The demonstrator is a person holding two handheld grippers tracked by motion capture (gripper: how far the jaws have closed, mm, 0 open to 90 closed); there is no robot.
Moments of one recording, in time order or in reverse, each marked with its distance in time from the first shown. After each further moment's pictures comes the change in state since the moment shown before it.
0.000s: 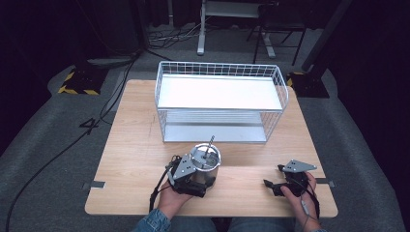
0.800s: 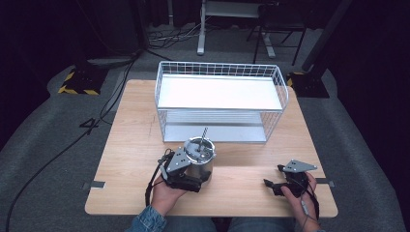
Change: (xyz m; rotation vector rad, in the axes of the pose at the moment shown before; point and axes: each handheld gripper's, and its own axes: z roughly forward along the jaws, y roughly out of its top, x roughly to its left) left arm 0.006 0.032 -0.028 0.024 0.015 -0.021; right arm 0.000 0.000 0.000 -0.003 0.000 0.002
